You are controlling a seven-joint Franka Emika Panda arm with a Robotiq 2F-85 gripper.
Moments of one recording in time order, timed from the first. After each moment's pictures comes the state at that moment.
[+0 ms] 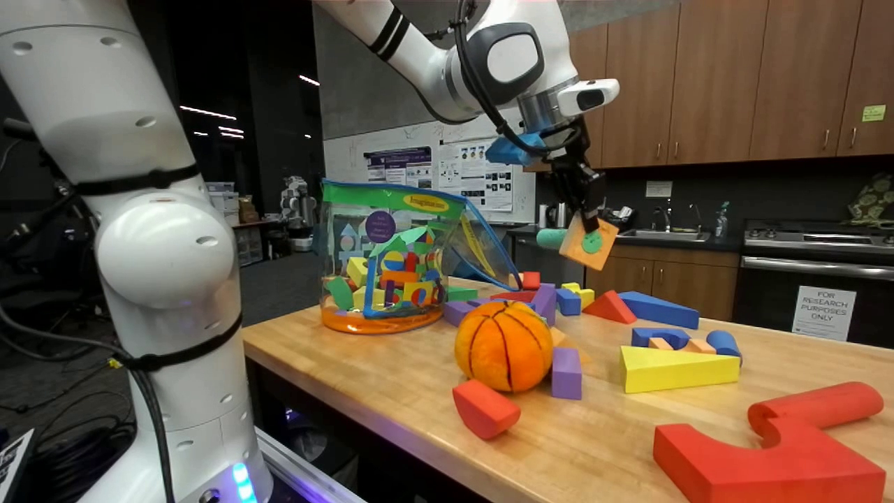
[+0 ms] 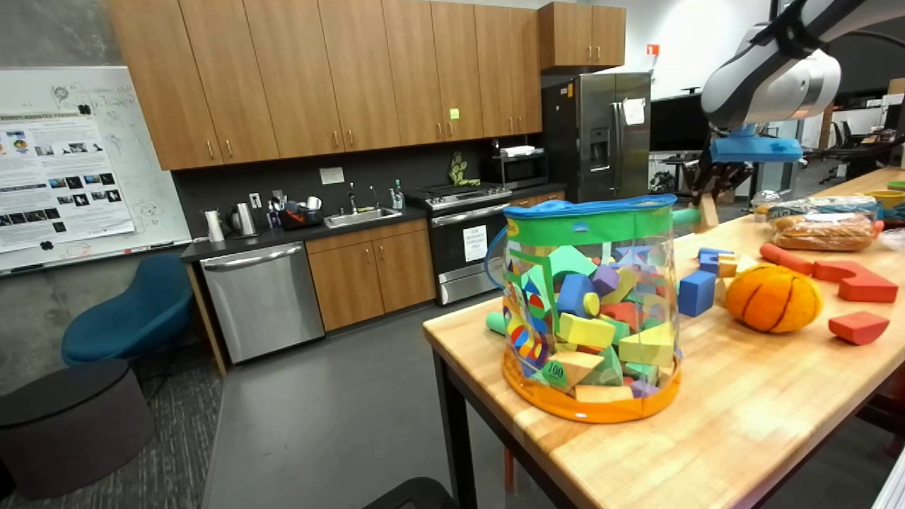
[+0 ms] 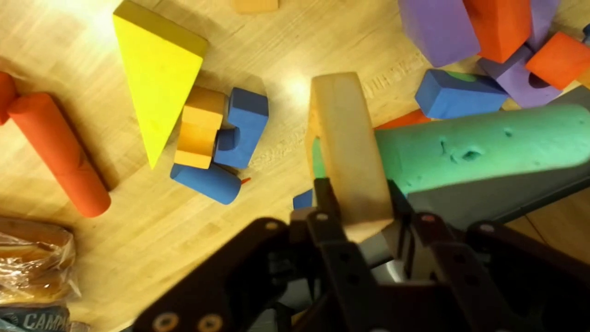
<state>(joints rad) -0.36 -0.27 -0.27 -2.36 -0.06 2.54 0.19</state>
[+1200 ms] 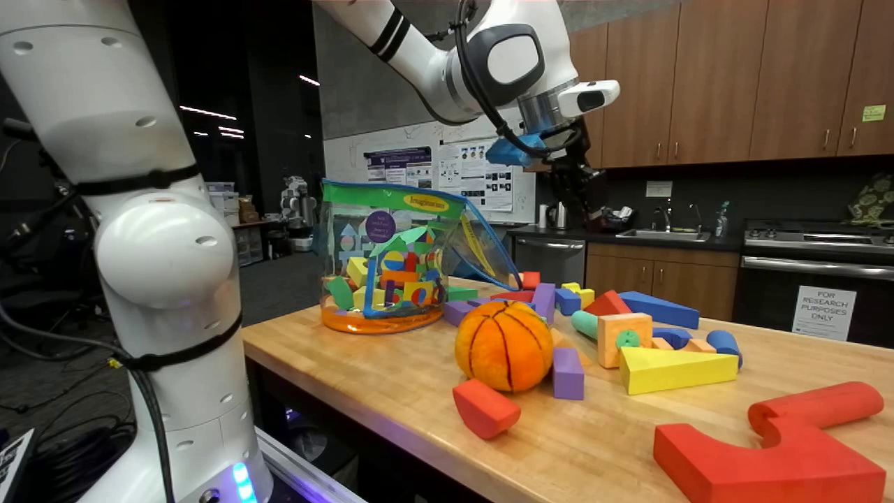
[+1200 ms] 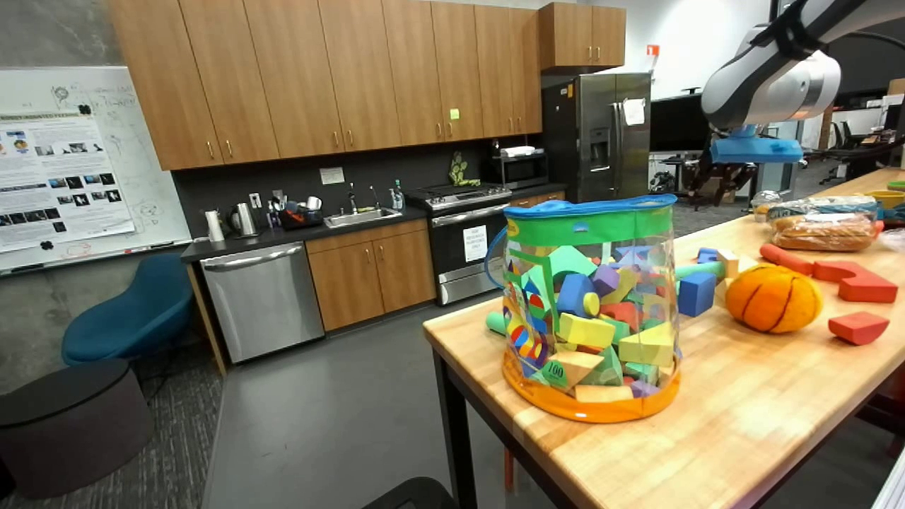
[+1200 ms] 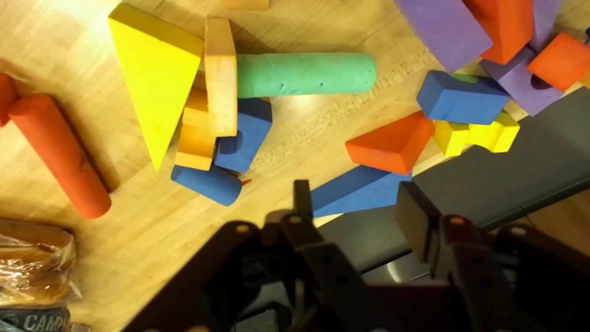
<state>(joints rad) -0.36 -0.27 -0.27 -2.36 -0.06 2.54 0.19</state>
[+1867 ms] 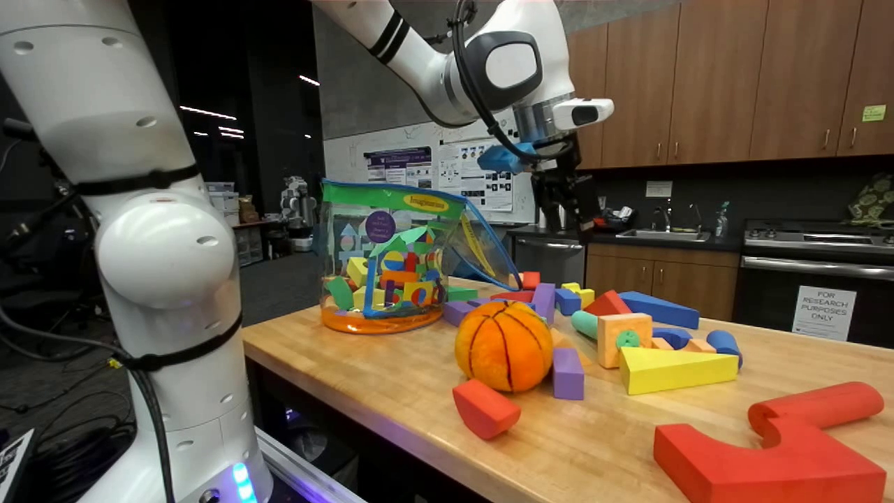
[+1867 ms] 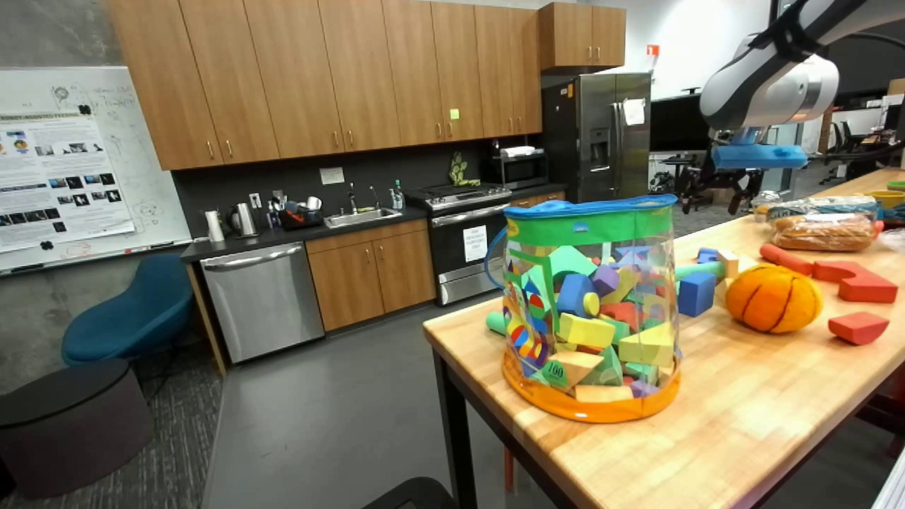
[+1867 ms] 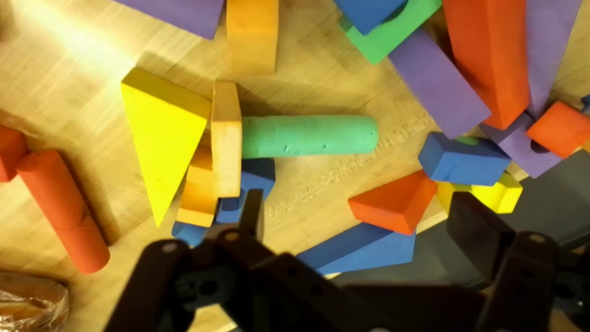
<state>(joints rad) -0.36 -0.27 -0.27 -2.37 -0.06 2.43 0.18</state>
